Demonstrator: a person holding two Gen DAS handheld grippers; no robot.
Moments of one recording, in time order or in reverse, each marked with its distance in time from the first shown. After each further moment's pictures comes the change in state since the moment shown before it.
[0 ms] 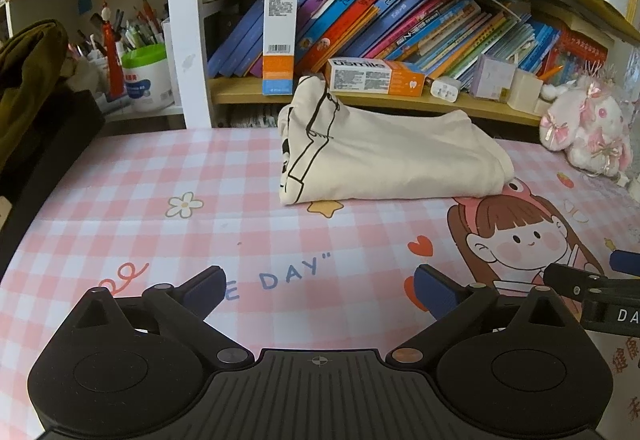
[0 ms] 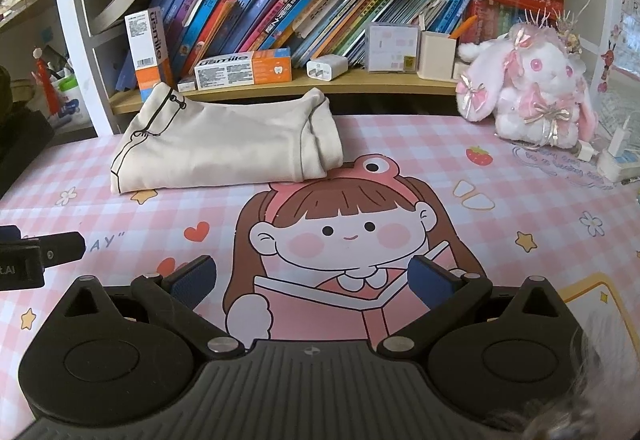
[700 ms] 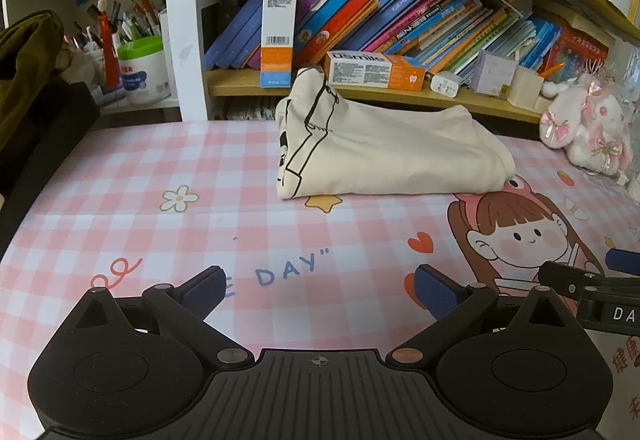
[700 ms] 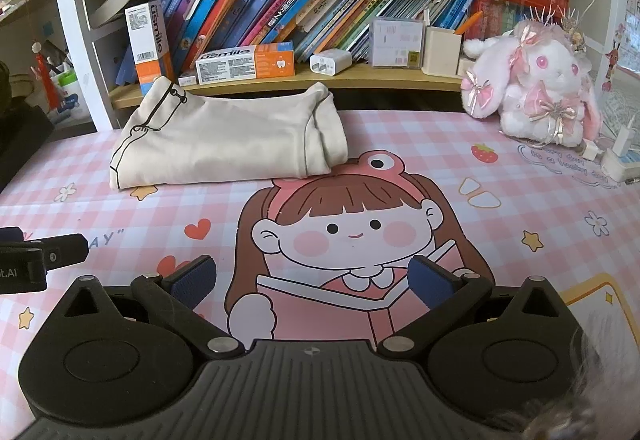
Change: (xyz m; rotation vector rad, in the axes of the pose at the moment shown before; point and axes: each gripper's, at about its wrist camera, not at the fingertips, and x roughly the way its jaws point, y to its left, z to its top) left arm 0.006 0.002 0.000 -0.010 0.015 -0.014; right arm 0.006 0.004 0.001 -0.006 0.013 -0.003
